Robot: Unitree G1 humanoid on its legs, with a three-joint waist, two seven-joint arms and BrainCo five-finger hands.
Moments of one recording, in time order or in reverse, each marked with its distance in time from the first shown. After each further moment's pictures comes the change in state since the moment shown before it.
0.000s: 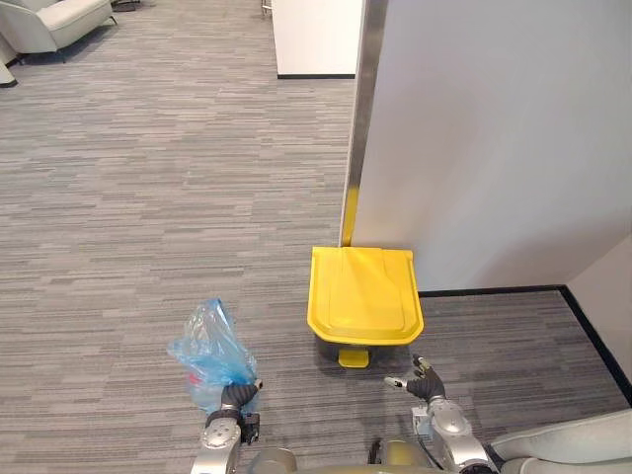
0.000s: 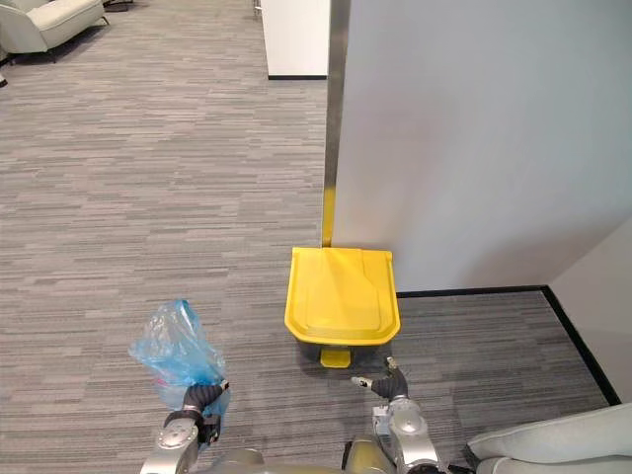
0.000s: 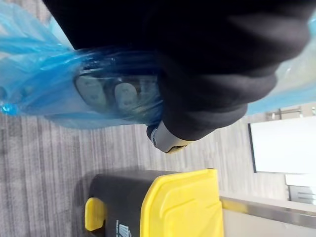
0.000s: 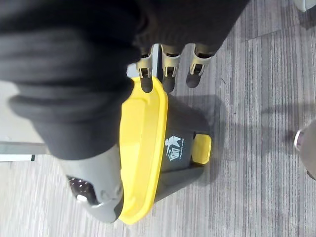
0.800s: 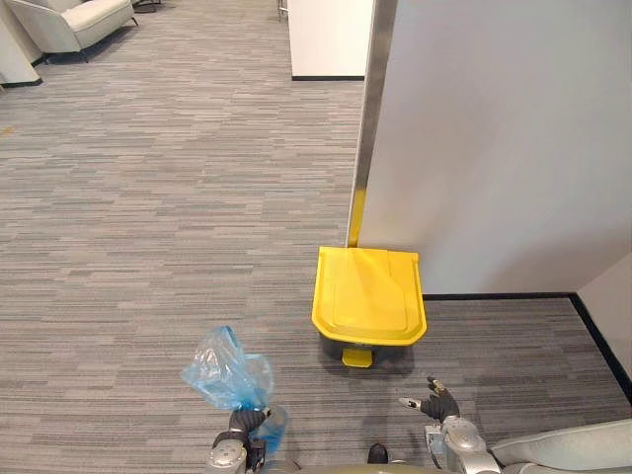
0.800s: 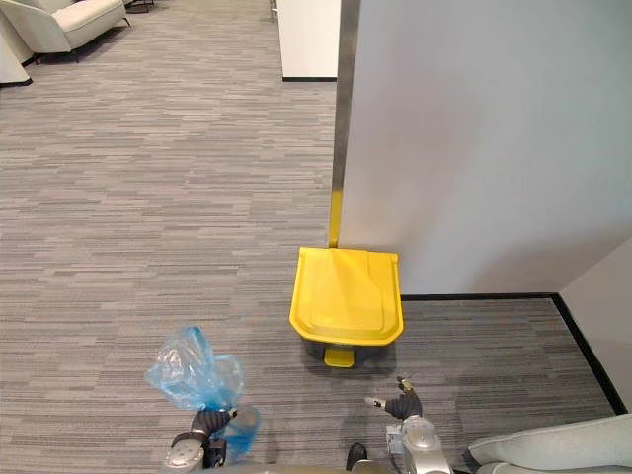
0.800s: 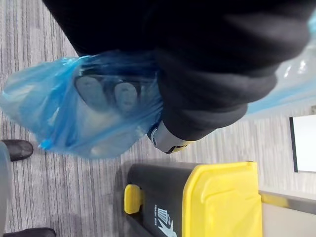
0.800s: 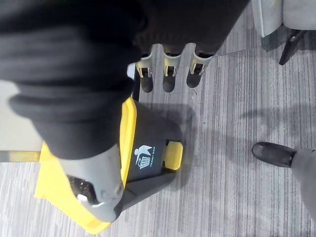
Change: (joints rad) left arm 0.003 0.054 -0.044 0.127 0.000 0.000 -0.008; right arm 0.002 -0.058 -0.025 0.121 0.001 -0.001 0.001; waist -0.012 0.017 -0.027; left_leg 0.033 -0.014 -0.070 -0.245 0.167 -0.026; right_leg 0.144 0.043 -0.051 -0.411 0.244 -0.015
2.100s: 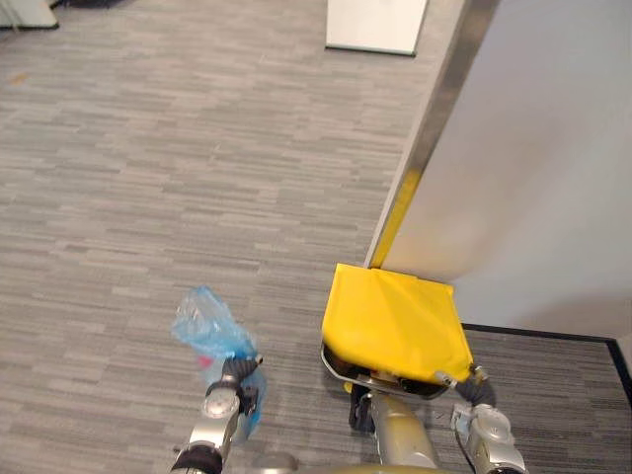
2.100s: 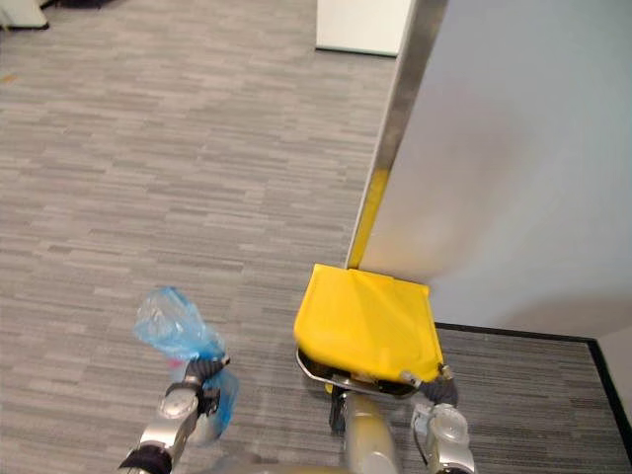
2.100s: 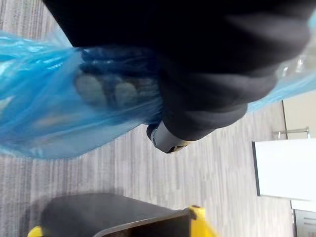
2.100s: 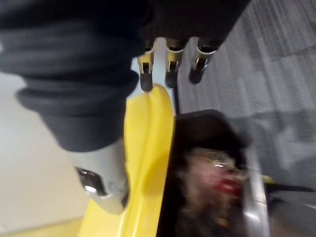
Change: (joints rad) left arm -0.174 0.043 0.000 -0.116 -0.018 0.007 0.009; right arm 0.037 -0.008 -0.347 -0.204 0.178 -0.018 -0.044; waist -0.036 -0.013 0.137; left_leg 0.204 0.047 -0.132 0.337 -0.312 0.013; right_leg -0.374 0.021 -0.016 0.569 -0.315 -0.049
